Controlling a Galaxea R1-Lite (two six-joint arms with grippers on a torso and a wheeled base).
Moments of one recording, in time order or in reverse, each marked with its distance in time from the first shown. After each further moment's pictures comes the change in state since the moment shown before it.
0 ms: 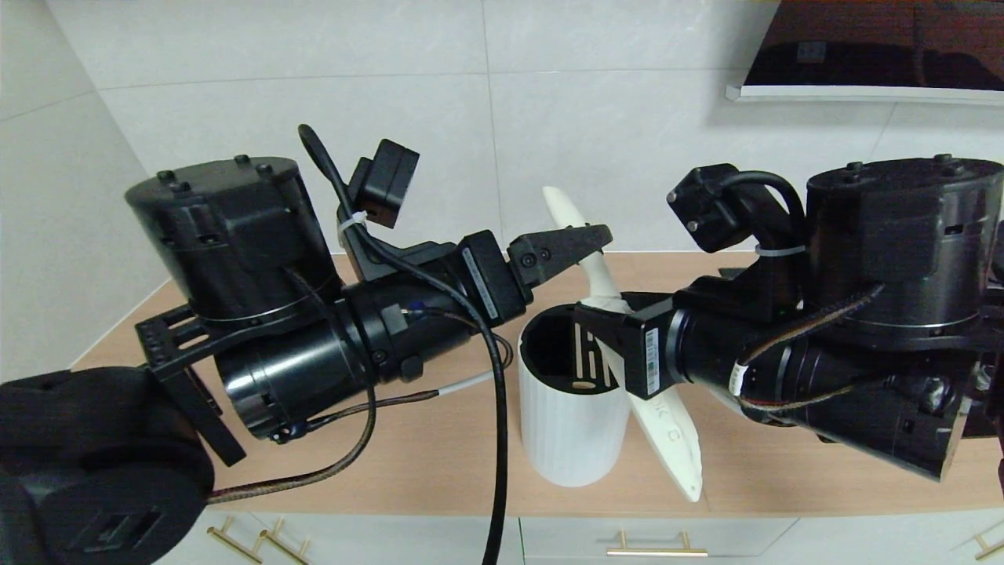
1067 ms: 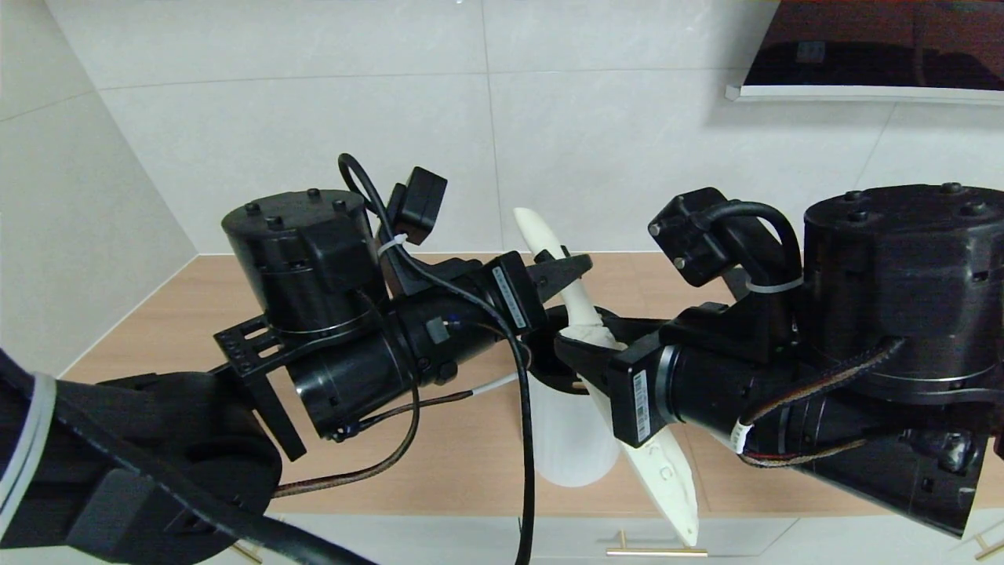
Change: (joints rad) left arm -0.003 0.082 -0.007 -0.050 0.067 0.035; right arm 0.071 -0.010 0.032 -0.007 0.001 -0.001
